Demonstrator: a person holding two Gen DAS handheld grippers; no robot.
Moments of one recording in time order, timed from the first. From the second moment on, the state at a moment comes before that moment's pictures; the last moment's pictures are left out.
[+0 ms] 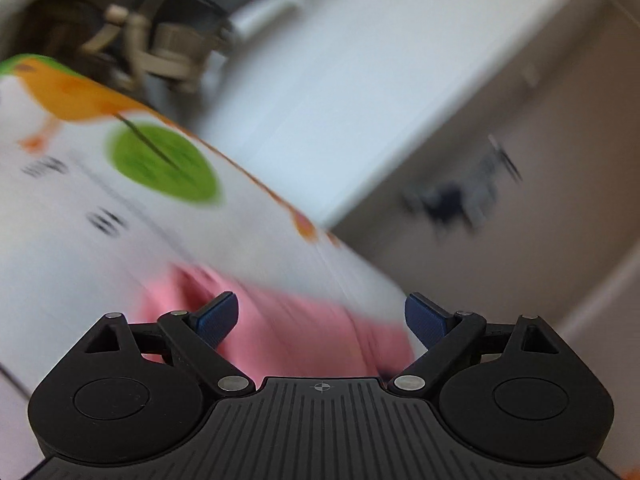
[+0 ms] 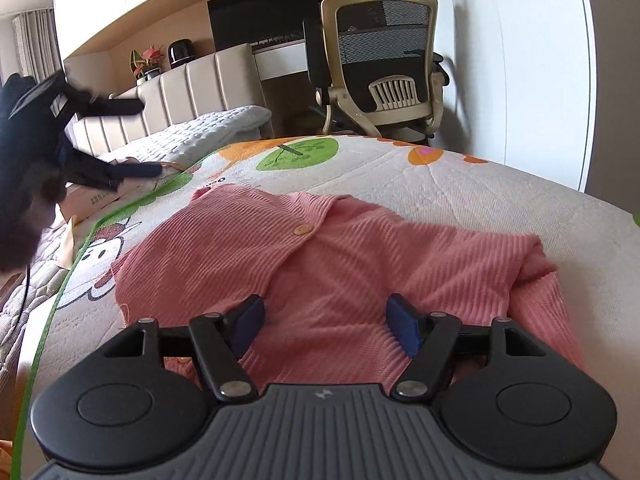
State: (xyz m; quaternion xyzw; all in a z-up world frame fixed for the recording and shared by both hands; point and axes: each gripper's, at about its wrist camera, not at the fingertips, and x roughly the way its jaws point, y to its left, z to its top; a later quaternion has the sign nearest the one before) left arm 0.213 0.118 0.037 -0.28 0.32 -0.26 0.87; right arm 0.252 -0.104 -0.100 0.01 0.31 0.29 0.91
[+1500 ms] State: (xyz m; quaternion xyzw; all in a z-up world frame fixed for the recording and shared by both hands) left arm 0.188 0.048 -0.024 -0.16 0.27 -0.24 0.92; right arm 0.269 -0.122 -0.103 -0.05 0.34 0.13 0.93
